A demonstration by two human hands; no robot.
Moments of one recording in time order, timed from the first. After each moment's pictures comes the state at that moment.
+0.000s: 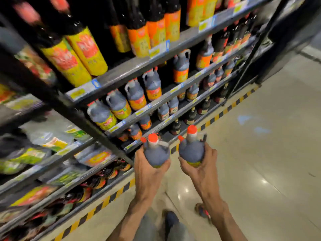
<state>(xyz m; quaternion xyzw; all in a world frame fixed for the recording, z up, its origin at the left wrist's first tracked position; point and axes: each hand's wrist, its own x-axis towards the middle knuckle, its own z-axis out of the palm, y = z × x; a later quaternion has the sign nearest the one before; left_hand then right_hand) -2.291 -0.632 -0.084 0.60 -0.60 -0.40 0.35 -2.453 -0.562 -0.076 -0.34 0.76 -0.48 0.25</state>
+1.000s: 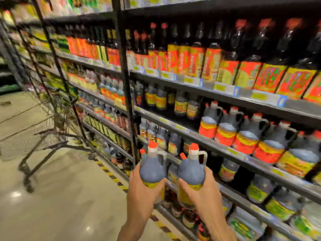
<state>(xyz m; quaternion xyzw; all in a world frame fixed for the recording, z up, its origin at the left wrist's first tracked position) -1.640 -0.347 0.149 0.77 -0.17 -0.06 0.61 -1.762 -0.494 0.156 -0.77 0.35 -0.29 0.45</state>
